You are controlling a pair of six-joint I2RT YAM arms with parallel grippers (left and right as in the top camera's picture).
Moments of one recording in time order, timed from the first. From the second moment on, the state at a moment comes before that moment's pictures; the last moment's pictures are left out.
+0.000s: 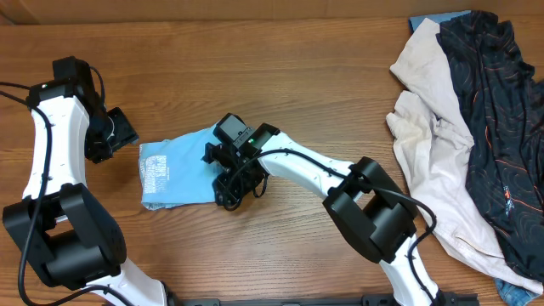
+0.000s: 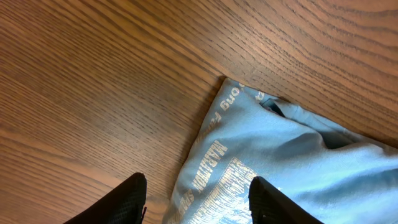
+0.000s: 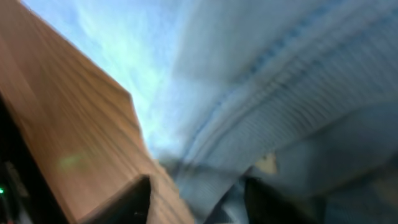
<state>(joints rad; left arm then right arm) 0.31 1.86 1.54 -1.16 0.01 -0.31 0.83 2.22 1.63 -0.77 -0.51 0.07</state>
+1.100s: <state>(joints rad) 0.31 1.86 1.54 -1.18 0.01 -0.28 0.74 2.16 1.76 -1.01 -0.13 0.12</state>
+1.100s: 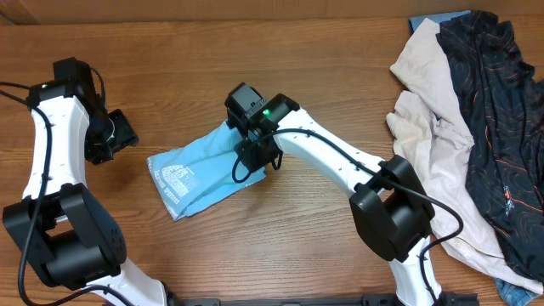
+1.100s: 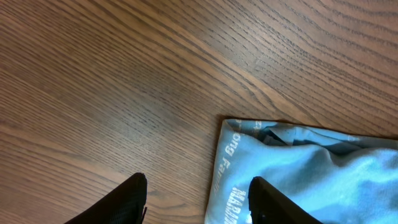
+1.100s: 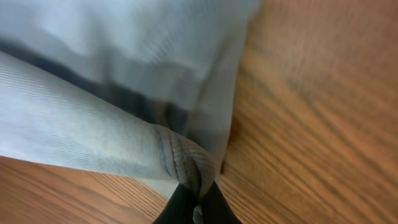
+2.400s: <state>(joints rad) 0.12 1.86 1.54 -1.03 0.30 0.02 0.73 2.17 1.73 -1.22 -0.41 0.21</state>
